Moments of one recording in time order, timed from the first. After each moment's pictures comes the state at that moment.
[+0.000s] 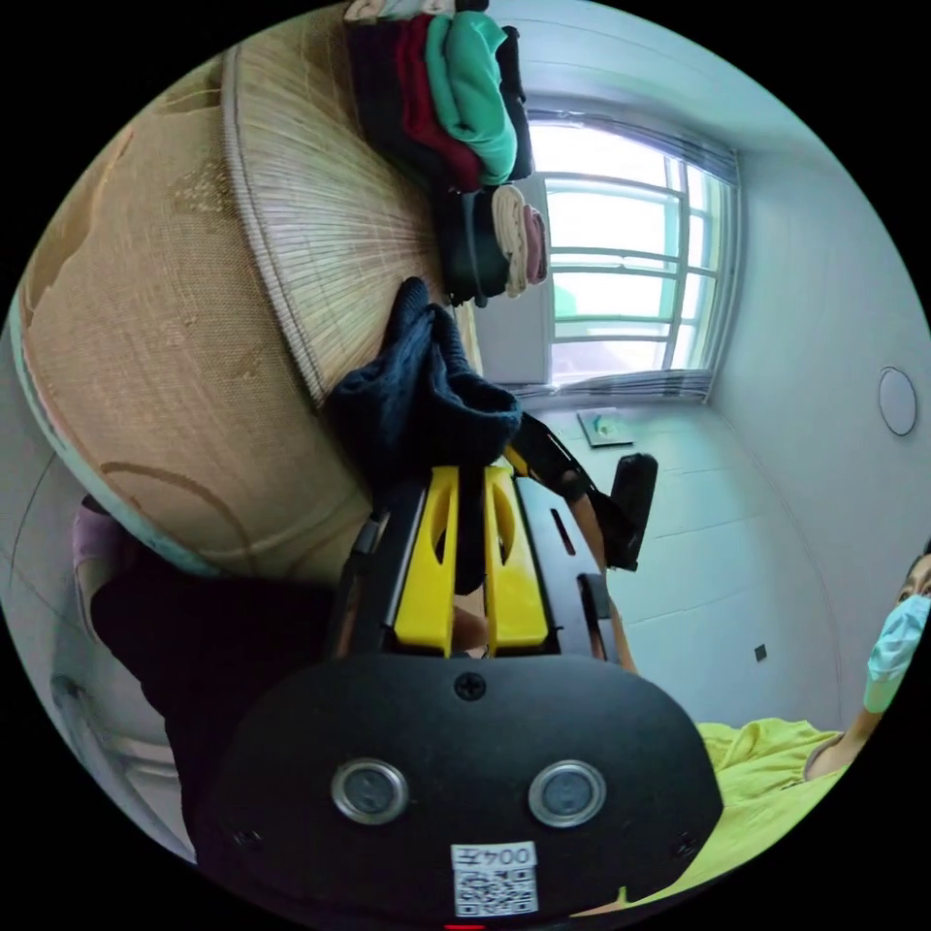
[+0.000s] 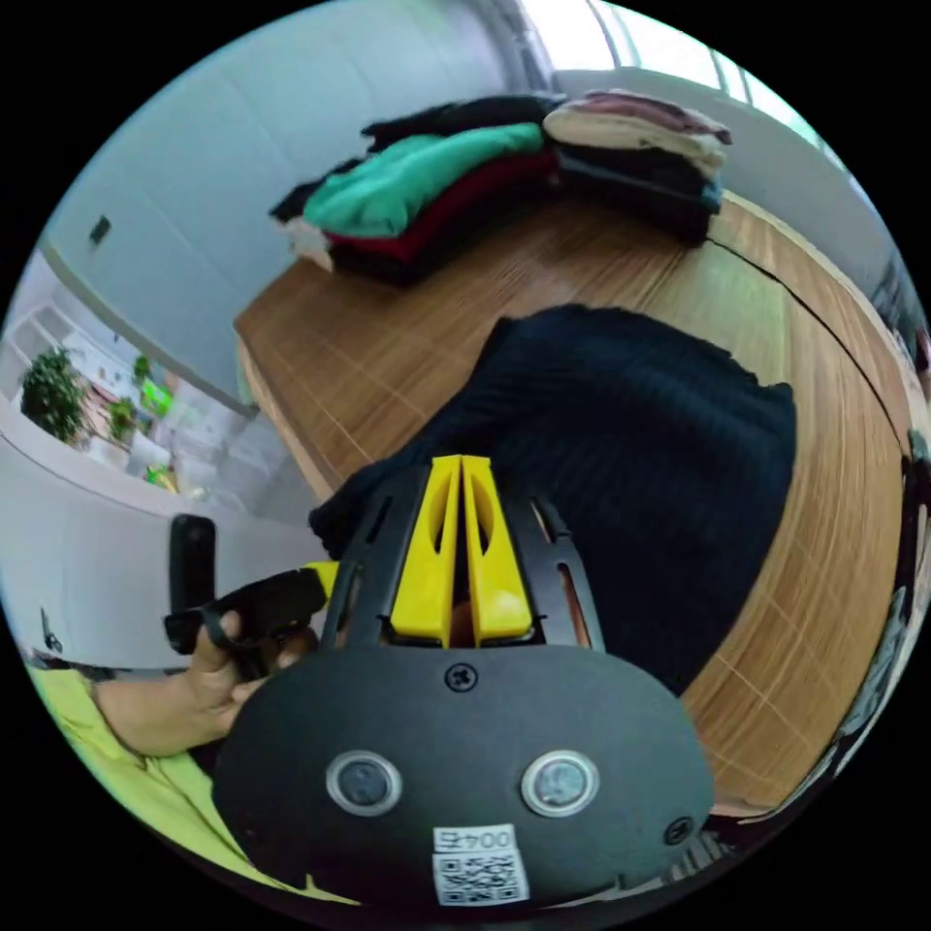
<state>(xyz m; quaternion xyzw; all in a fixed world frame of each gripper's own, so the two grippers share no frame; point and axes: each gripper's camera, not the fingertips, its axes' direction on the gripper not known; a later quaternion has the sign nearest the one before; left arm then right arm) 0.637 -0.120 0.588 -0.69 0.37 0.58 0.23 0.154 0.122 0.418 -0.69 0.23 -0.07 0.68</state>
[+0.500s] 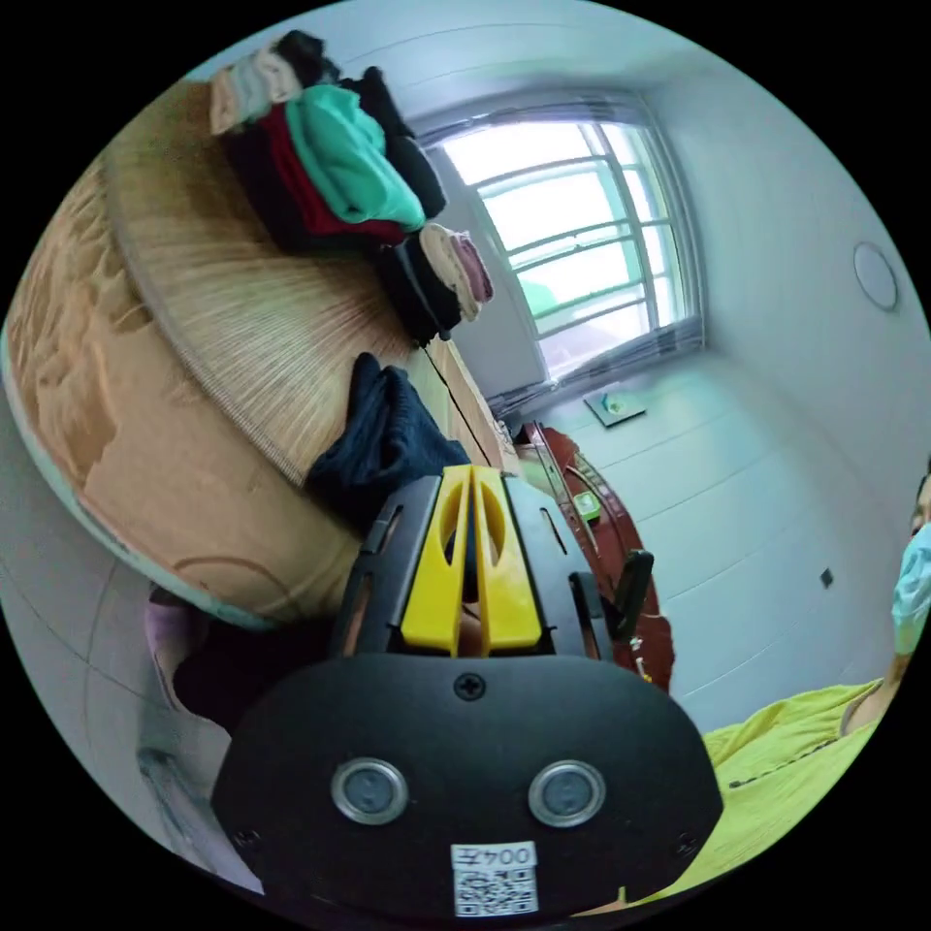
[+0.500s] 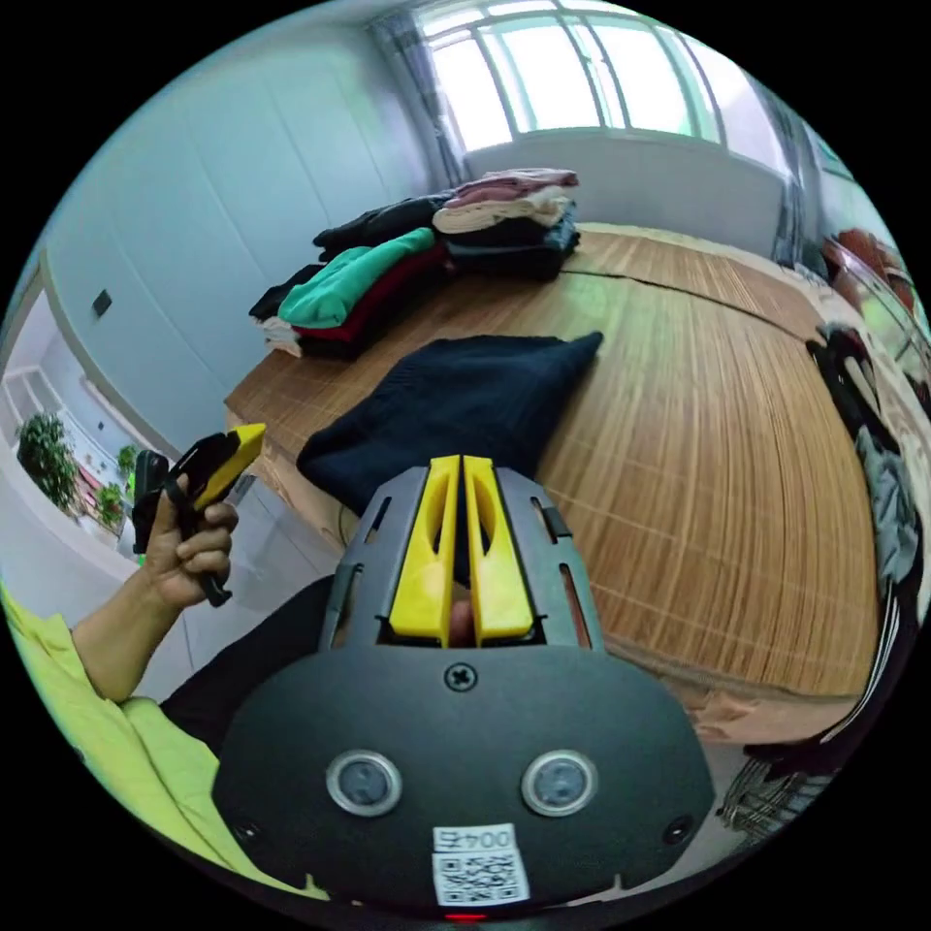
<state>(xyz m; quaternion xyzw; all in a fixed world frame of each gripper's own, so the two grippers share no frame) 0.499 -0.234 0.484 -0.57 0.47 0.64 0.17 0.150 -0.001 0.246 -0.55 0.29 -0.06 0.78</state>
